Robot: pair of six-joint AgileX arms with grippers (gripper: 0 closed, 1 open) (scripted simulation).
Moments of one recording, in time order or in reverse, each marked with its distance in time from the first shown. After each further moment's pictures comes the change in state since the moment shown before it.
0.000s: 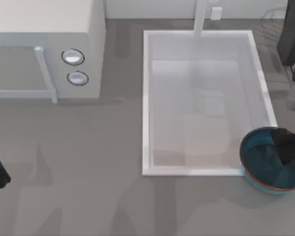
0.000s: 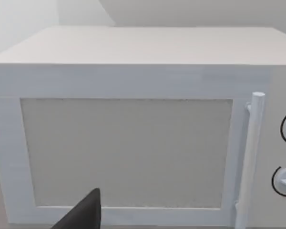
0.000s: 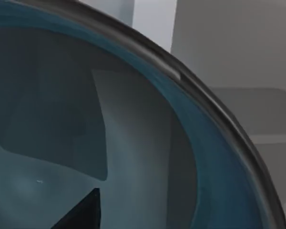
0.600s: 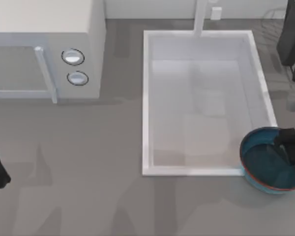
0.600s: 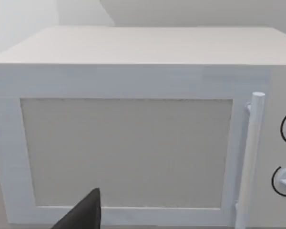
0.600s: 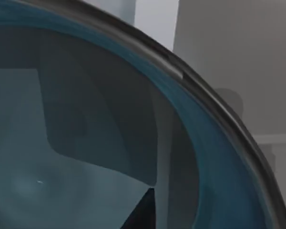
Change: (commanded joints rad) left arm 0.000 0.000 0.000 0.000 0.000 0.000; right arm 0.000 0.000 0.000 0.000 0.000 0.000
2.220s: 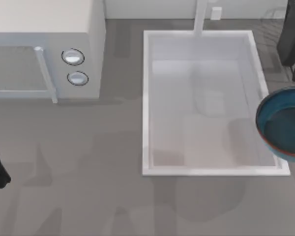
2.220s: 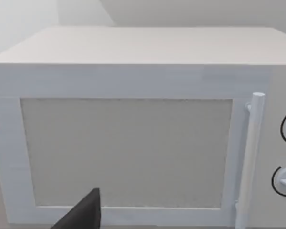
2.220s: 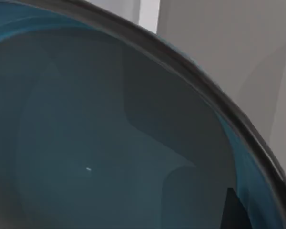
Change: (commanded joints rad) left arm 0.000 0.000 0.000 0.000 0.000 0.000; right arm -0.006 -0.094 0.420 -0.537 0.001 -0.007
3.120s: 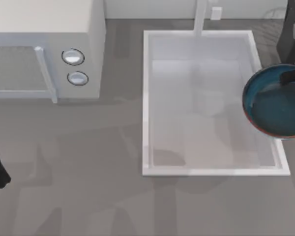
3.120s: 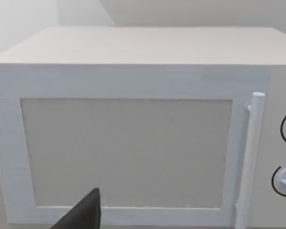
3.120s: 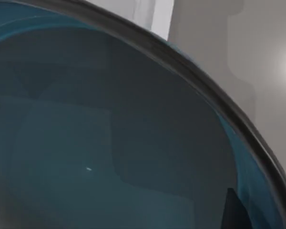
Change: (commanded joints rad) left arm 0.000 0.000 0.000 0.000 0.000 0.000; right arm 0.079 -0.002 -0.013 0.212 0.088 -0.001
